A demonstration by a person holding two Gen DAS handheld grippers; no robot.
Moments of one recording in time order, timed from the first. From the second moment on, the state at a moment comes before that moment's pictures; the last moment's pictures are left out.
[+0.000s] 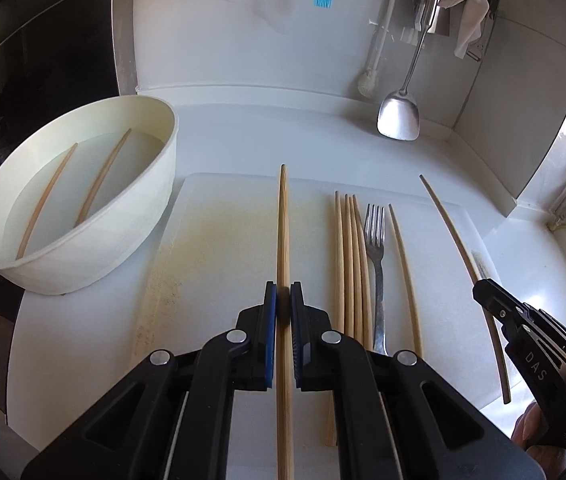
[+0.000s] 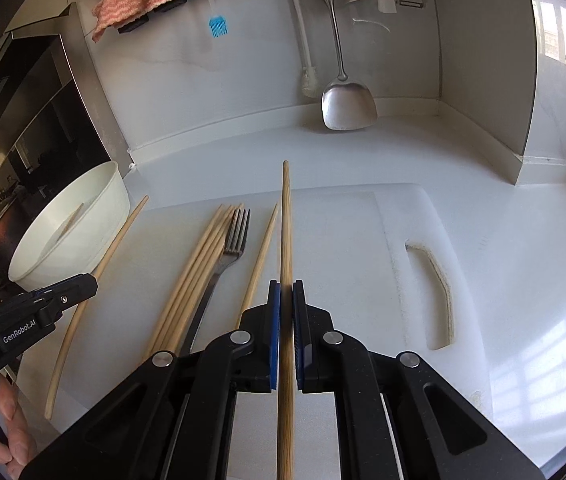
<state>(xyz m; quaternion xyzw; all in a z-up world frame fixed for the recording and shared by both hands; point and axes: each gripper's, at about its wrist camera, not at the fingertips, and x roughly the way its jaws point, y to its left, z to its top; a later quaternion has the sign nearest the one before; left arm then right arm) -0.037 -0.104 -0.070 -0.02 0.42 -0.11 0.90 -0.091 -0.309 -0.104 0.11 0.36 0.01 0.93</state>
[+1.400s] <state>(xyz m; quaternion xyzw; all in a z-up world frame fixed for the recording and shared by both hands) 0.108 0.179 -0.019 -0.08 0.45 -0.09 0.88 0.088 -0.008 -0.028 0.14 0.41 0.12 0.89</state>
